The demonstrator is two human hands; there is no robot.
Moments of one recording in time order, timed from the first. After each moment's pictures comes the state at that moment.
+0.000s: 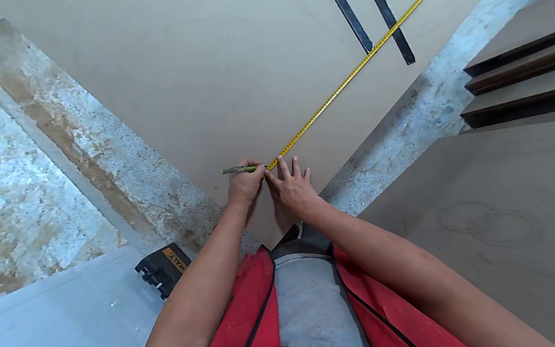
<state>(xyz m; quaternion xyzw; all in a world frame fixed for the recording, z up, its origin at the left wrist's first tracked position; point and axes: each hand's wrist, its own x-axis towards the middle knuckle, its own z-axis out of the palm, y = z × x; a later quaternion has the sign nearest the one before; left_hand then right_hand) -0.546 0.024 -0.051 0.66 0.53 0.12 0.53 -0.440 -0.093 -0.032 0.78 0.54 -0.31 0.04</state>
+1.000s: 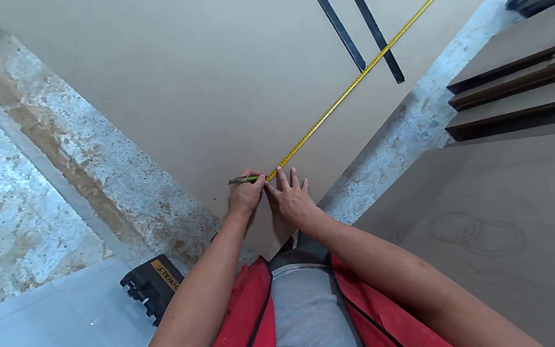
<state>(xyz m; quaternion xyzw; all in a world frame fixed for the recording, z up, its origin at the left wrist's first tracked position) -0.542 0.029 -0.058 0.70 0.52 0.08 0.49 -0.436 -0.090 -0.031 0.78 0.54 -0.31 0.05</state>
